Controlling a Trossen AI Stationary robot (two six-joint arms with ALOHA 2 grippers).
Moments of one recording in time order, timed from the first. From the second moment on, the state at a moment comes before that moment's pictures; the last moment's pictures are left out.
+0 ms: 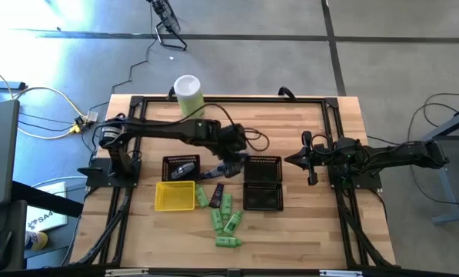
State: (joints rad) left arm 0.06 1.81 1.64 -0.78 0.05 -0.24; right arm 0.00 0.46 0.16 0.32 -0.06 -0.02
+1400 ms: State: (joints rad) left arm -0.03 1.86 1.74 -0.49 -0.23 -0.11; right arm 0.00 0.48 0.16 0.33 -0.01 0.03
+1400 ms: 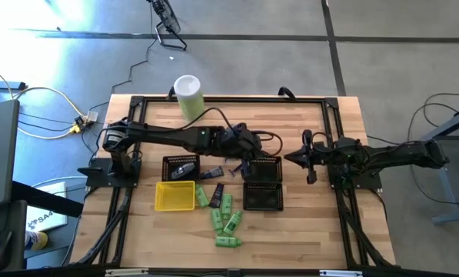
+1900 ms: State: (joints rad) left arm -0.03 1.86 1.74 -0.47 -0.21 -0.11; right arm 0.00 0.63 0.16 0.48 0.03 0.06
